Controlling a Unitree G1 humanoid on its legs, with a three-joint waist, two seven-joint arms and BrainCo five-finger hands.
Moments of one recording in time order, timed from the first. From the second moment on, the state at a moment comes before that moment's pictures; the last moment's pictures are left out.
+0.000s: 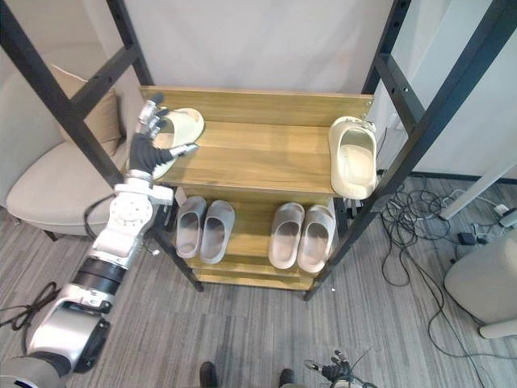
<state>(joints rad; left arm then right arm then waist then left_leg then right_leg) -0.73 0.45 -0.17 0.50 -0.06 -0.25 0.28 0.08 -0.12 -0.19 1.05 0.00 -0.11 -0.10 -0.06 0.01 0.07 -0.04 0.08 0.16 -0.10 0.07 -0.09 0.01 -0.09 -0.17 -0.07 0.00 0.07</state>
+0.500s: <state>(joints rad) -0.95 0.58 -0.18 0.77 -0.03 -0.20 0.25 0.09 -0.10 -0.23 1.03 0.00 -0.11 -0.08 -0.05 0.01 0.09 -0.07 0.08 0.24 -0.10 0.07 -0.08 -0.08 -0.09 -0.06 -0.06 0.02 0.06</state>
